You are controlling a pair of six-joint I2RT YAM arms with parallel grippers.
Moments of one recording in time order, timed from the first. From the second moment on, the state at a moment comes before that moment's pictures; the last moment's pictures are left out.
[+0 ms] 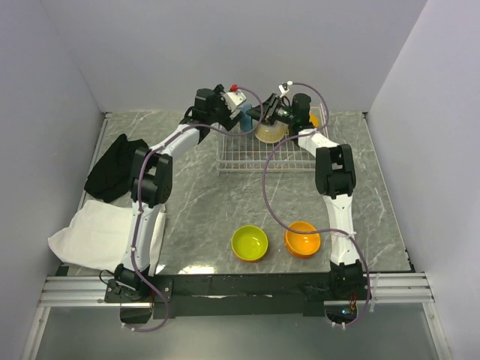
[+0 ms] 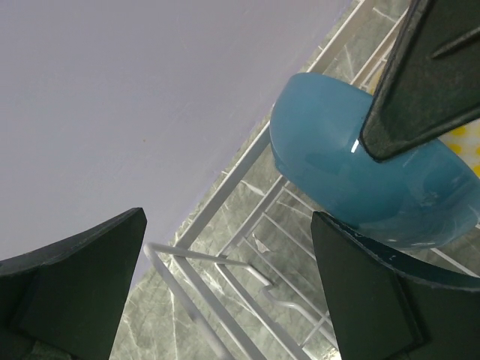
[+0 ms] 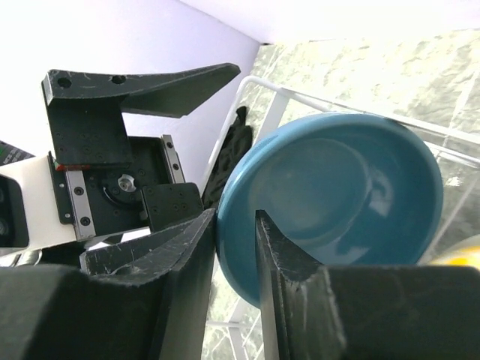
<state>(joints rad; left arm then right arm) -0.37 2.37 2.00 0.10 0.28 0.56 0.17 2.51 1.96 0.51 -0.87 1.06</state>
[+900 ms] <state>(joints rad) -0.39 2.46 2.07 0.18 0.34 0.48 -0.03 2.30 1.98 0.04 -0.79 0.60</state>
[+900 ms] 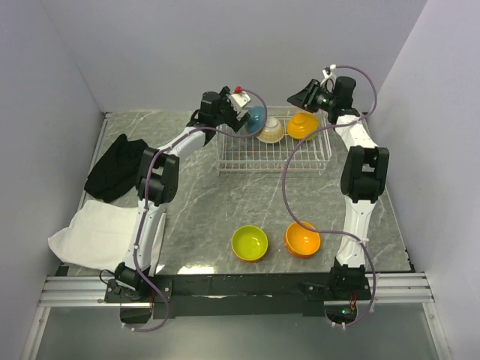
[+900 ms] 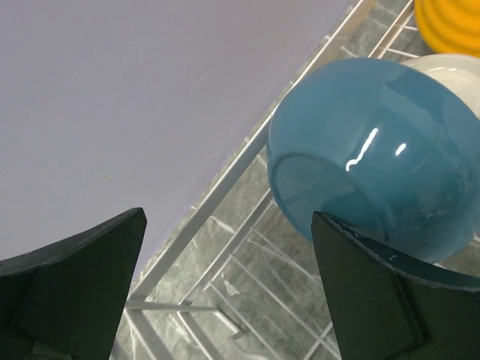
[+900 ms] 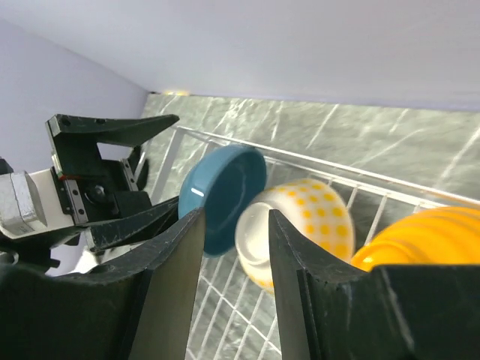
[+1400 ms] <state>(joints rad) -0.40 2.49 2.09 0.21 0.33 0.44 -0.01 2.29 1.95 -0.10 -0.79 0.42</state>
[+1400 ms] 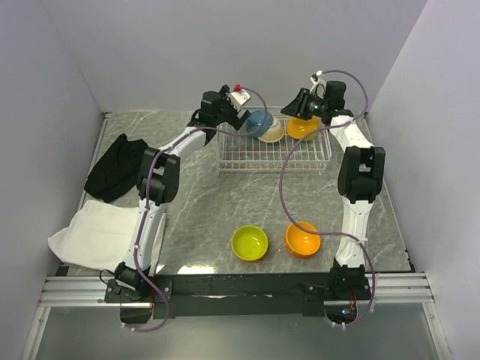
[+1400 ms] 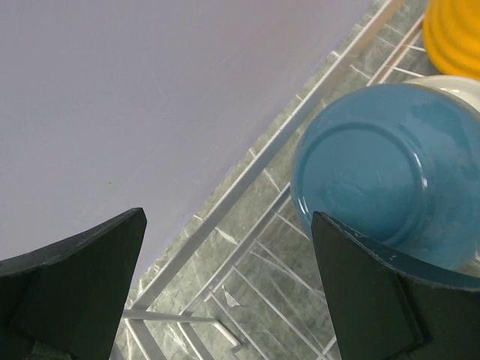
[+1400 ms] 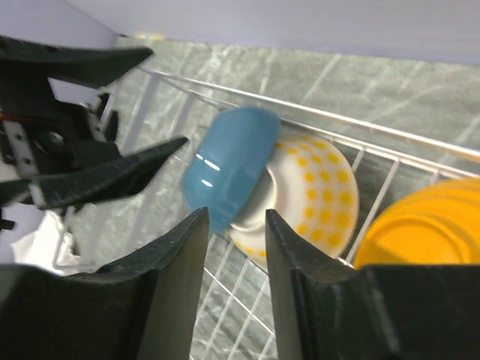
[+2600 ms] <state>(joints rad) -0.34 2.02 1.71 0.15 0.06 0.00 0.35 2.36 2.28 -0.44 -0.27 -0.20</state>
